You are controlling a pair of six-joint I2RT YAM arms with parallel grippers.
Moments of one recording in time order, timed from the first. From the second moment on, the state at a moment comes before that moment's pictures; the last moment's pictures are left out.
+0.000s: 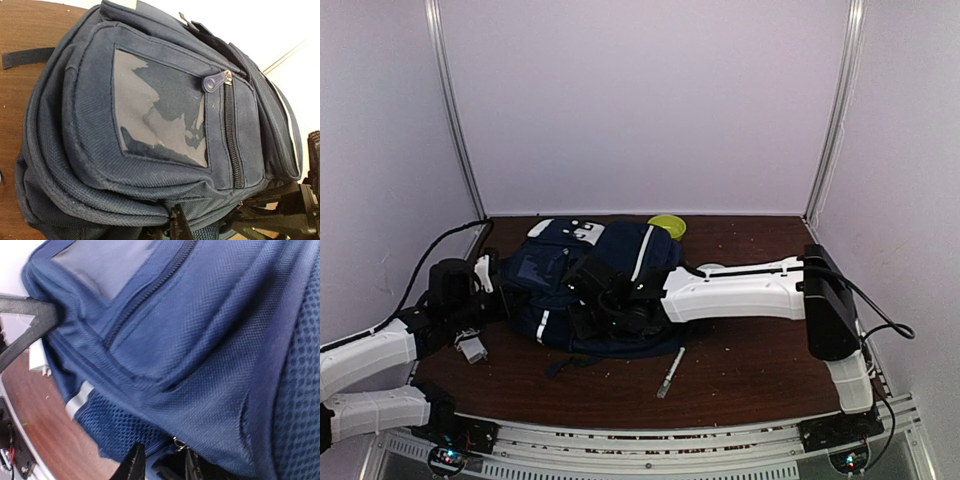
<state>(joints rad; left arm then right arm) -0.44 0.87 0.39 0.02 0.15 -0.58 1.20 2.18 1.81 -0.42 0.26 0.59</state>
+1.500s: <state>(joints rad) -0.42 0.80 0.45 -0.22 0.08 -0.46 0.95 1.72 1.13 -0.26 -0.12 0.40</state>
